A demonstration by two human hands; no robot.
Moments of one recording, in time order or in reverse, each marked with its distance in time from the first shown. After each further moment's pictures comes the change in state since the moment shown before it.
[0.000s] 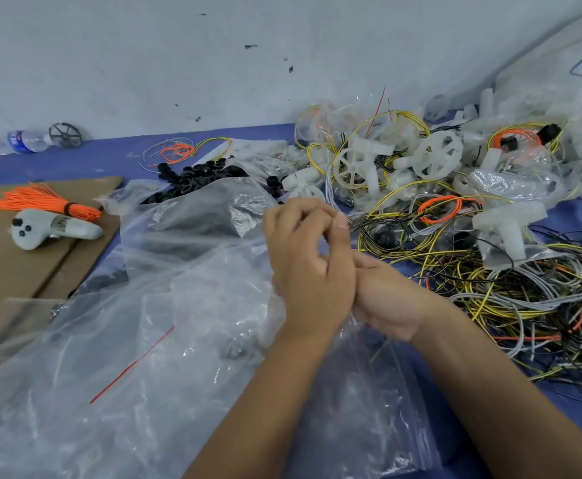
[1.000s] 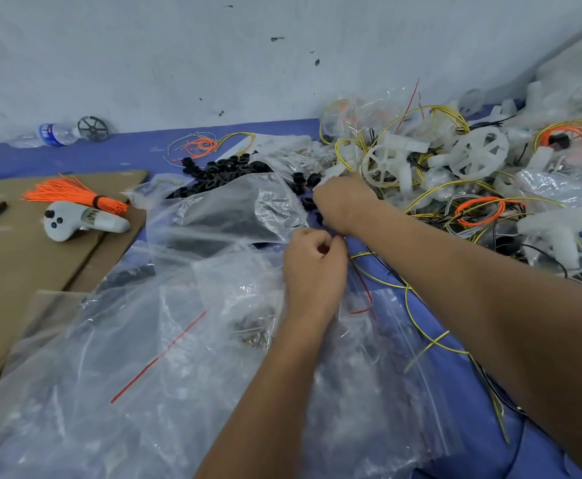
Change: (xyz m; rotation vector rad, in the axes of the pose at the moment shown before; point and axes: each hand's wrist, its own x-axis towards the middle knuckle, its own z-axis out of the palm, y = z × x) left_hand 0.005 -0.062 -0.001 -0.025 -0.238 -0.534; right_hand 0.170 -0.036 -0.002 -2.073 0.113 -0.086
